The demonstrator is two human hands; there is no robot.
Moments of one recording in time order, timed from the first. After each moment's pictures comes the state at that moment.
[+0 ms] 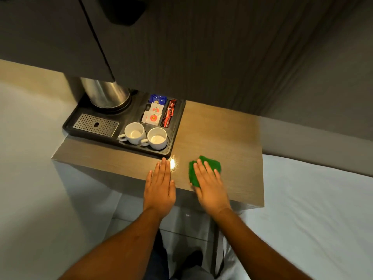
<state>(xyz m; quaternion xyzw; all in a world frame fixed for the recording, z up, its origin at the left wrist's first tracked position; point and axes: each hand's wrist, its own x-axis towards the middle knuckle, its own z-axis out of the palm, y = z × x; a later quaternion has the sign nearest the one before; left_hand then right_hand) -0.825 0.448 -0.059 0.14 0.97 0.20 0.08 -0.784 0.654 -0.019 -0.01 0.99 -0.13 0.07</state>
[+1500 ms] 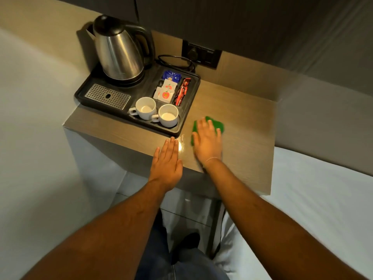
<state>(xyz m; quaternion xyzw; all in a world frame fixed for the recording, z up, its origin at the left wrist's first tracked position) -0.830 0.449 -0.048 0.15 0.96 0.17 0.13 -0.877 0.623 0.008 0.06 0.99 -0.13 0.05</state>
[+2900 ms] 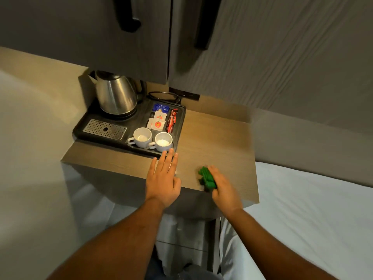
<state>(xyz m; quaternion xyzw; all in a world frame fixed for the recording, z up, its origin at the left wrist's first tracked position) -0.837 0.429 0.020 0.21 0.97 0.13 0.03 -0.749 0.657 0.042 0.10 0.95 -0.28 0.03</state>
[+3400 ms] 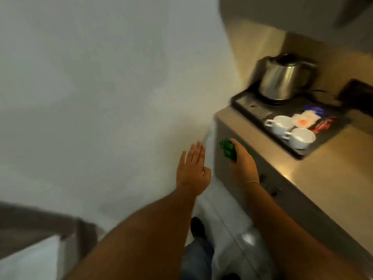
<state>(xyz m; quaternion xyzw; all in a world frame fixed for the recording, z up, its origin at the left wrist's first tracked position) -0.641 0.242 0.061 -0.17 0.98 0.10 0.00 -0.746 0.395 0.081 -0.18 0.88 -0.43 0.10</state>
